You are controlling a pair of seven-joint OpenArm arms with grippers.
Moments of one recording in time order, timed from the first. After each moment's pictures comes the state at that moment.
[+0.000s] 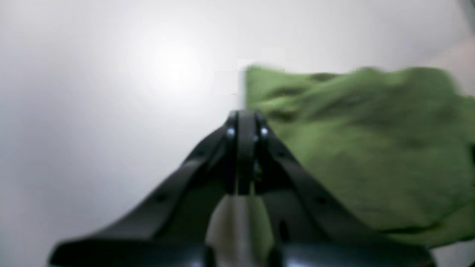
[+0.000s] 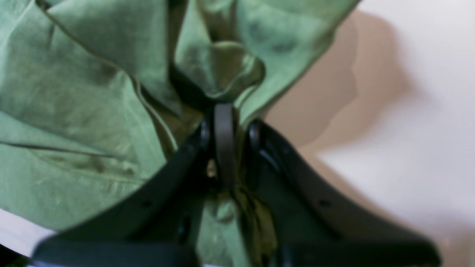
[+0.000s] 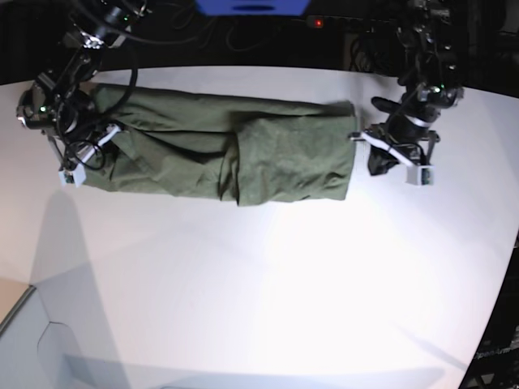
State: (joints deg) left arm 16.3 -8.0 -12.8 98.8 -26.3 -13.9 34.7; right arm -1.0 -2.7 40.7 93.7 6.3 39.7 -65.3
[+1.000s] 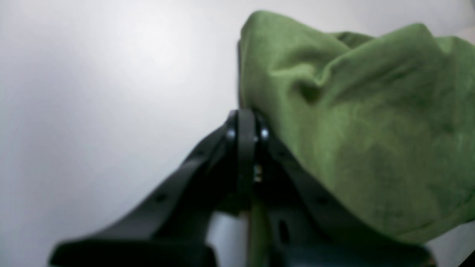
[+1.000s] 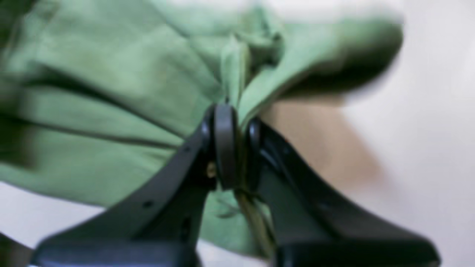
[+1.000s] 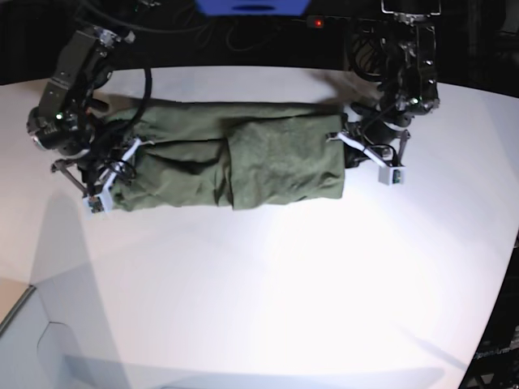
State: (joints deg) left arm 11.3 -6.5 -6.9 85.5 -27.7 -14.5 33.4; right arm -3.5 -4.0 25.3 109.3 5.9 39.7 -66.2
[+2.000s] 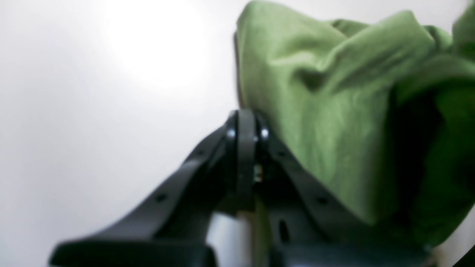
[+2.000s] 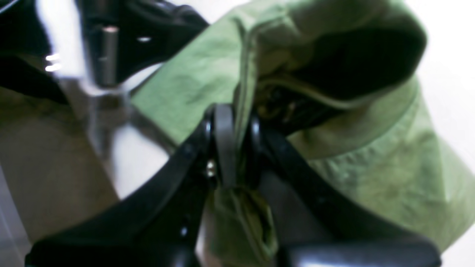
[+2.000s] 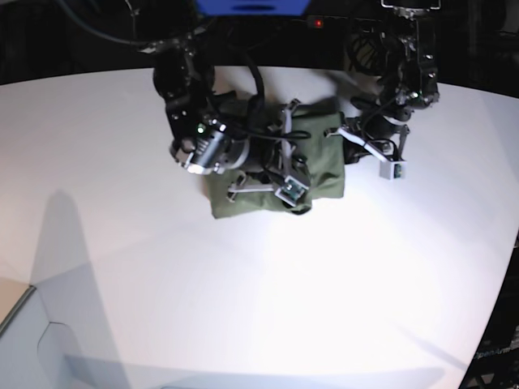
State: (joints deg) left arm 12.8 -6.3 -7.2 86.2 -28.5 -14.5 32.5; right arm 0.6 -7.8 -16.8 96.5 5.5 39.8 -58.7
